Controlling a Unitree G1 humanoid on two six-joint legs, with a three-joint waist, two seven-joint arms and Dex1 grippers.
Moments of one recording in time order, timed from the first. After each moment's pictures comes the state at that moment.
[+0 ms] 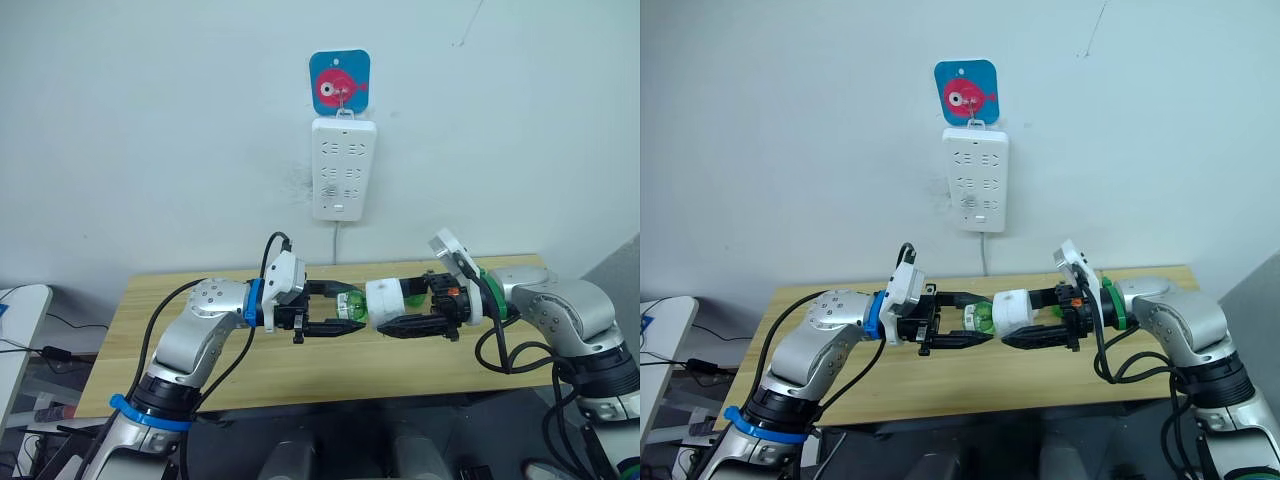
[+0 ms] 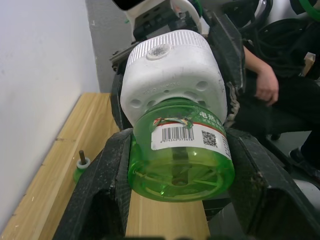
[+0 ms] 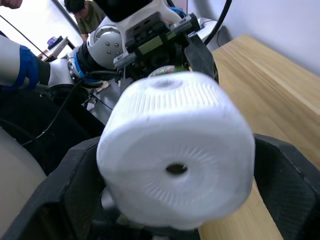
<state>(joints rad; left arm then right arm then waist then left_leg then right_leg) -0.35 0.50 -0.19 -0.15 -0.45 0.26 -1.24 -0.49 -0.64 0.14 -0.20 0.73 0.92 1.19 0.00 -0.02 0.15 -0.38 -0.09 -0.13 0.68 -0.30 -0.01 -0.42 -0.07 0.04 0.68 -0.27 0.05</state>
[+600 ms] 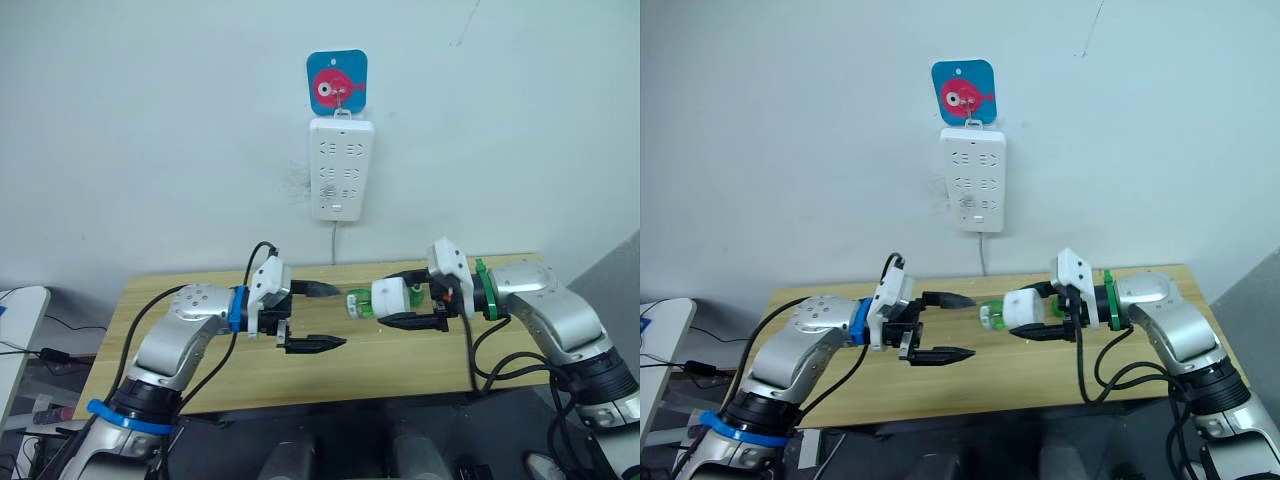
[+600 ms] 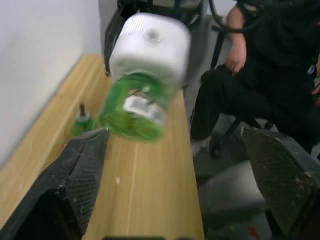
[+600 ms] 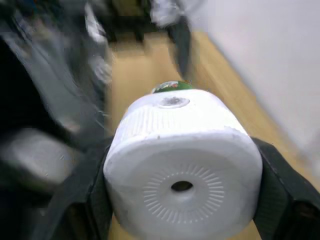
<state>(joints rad) -0.31 0.63 -0.16 -0.10 -0.45 0.31 -1.26 -0.45 -0.71 0.29 0.03 0.19 0.02 1.19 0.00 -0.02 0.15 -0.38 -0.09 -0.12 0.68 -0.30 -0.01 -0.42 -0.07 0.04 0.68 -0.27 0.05</state>
